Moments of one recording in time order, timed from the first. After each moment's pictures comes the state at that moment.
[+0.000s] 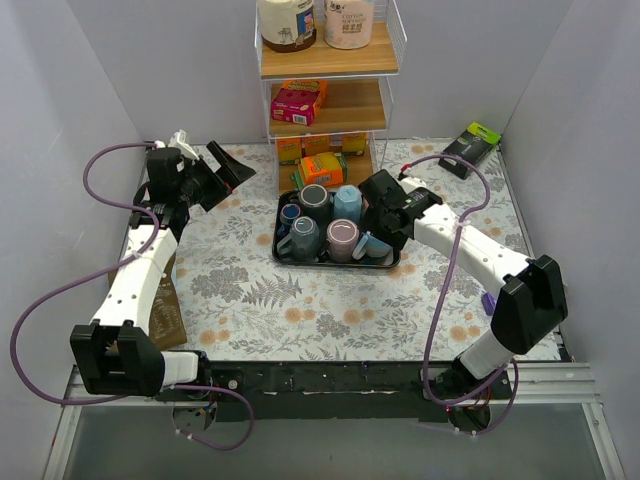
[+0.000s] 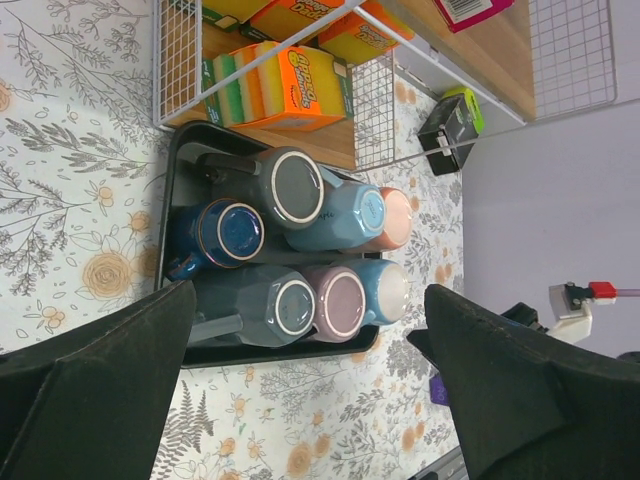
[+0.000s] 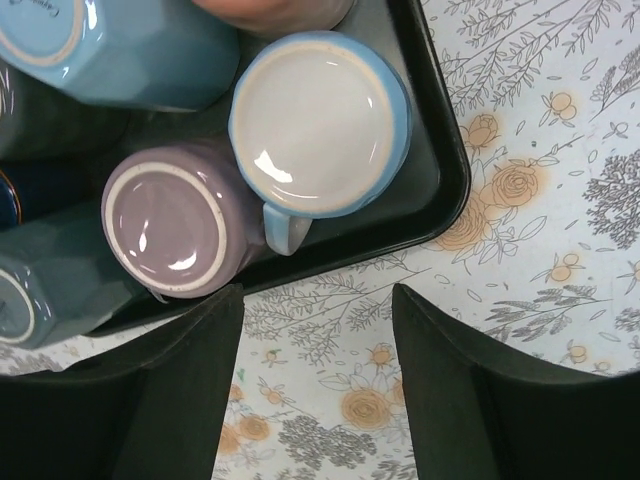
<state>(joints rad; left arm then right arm) -0.05 1.29 1.17 -0.31 0.38 -0.73 0.67 1.57 1.34 -0.87 0.37 1.01</state>
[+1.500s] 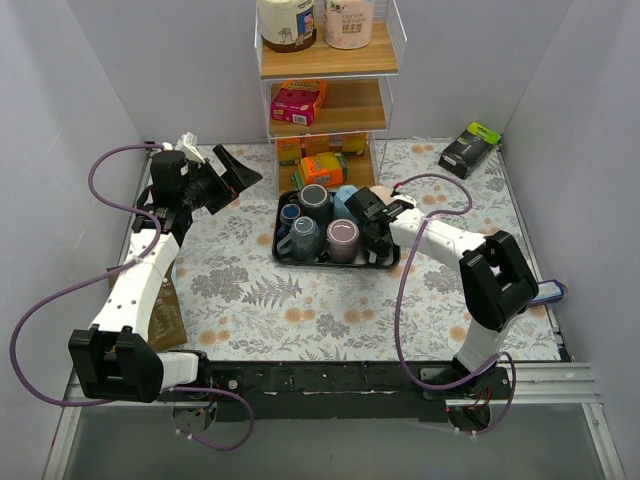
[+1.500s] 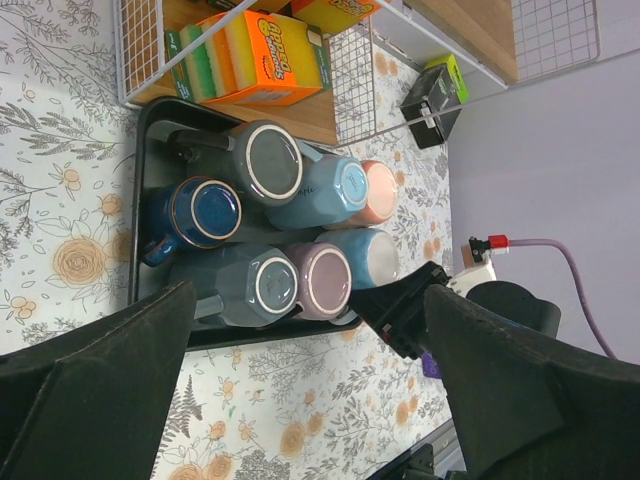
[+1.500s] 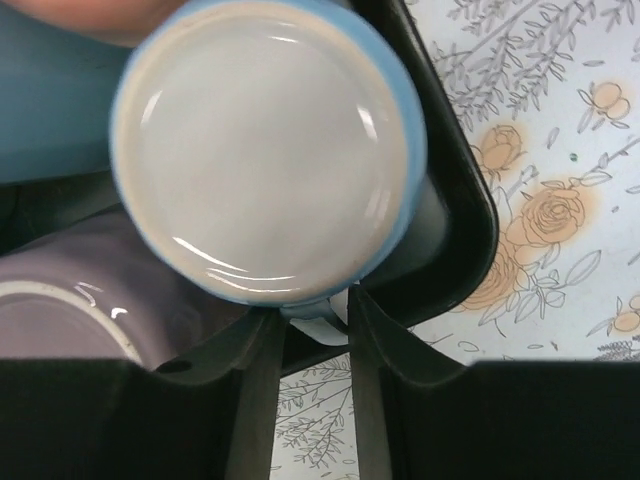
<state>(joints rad) -0.08 1.26 1.15 -0.30 0.41 -0.73 0.67 1.75 1.25 -0.73 0.46 1.19</state>
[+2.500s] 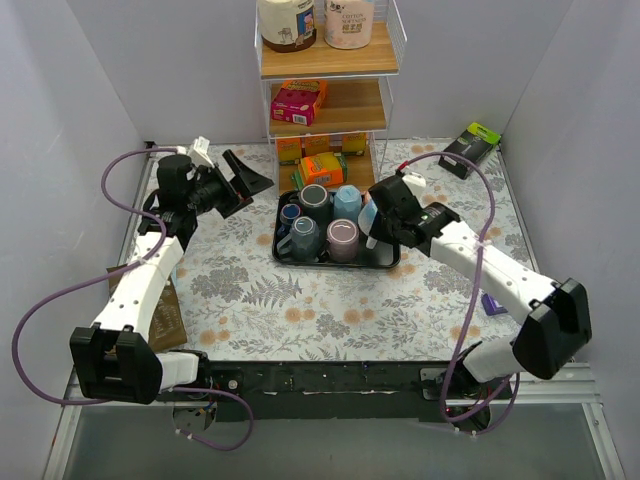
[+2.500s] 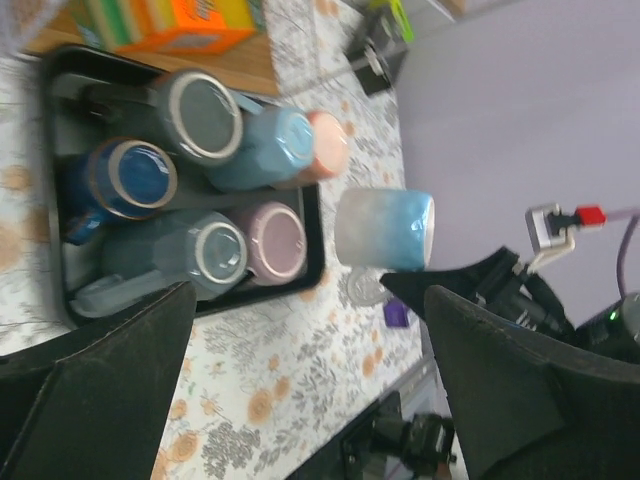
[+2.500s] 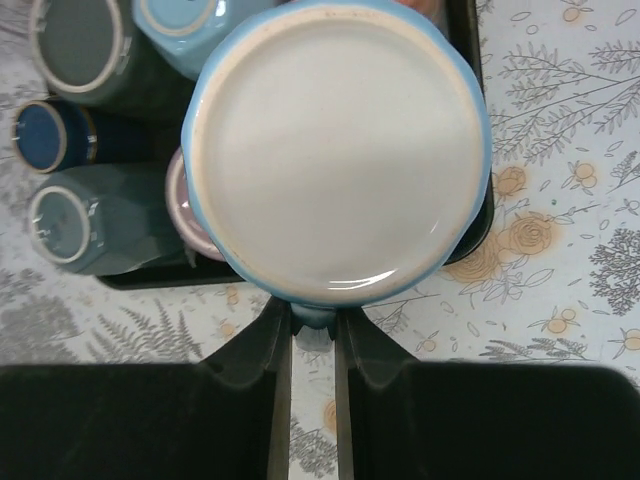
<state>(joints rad) -0.09 1.25 1.10 -0.25 0.52 -0.78 0.69 1.44 1.22 -0.69 0.38 0.84</state>
